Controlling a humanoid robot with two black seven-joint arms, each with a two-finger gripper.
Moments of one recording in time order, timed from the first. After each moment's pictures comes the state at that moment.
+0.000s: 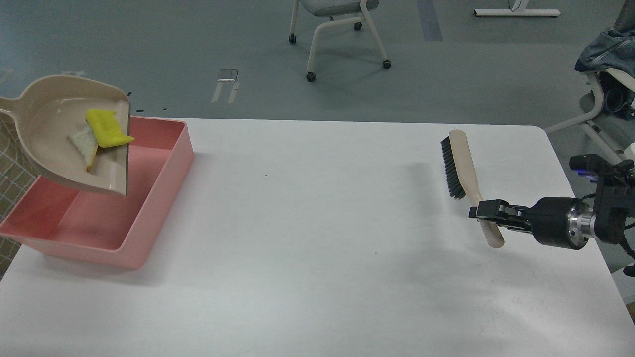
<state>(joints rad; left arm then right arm) 0.20 1.09 -1.37 -1.33 0.95 0.44 -0.35 0.68 -0.90 0.45 1.41 -1.12 0.49 0.00</state>
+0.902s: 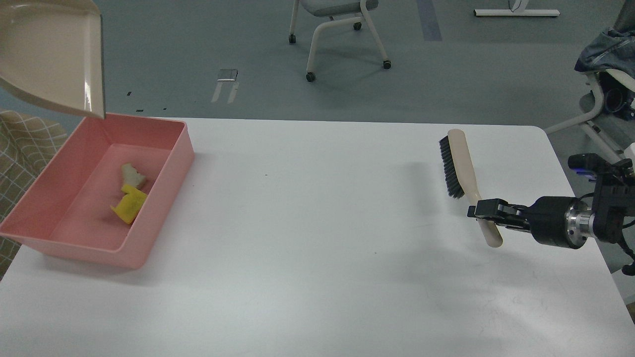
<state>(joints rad) -0.18 1.09 -1.37 -1.28 0.95 0.26 -0.25 0.68 -0.90 0.45 1.41 -1.12 0.49 0.00</state>
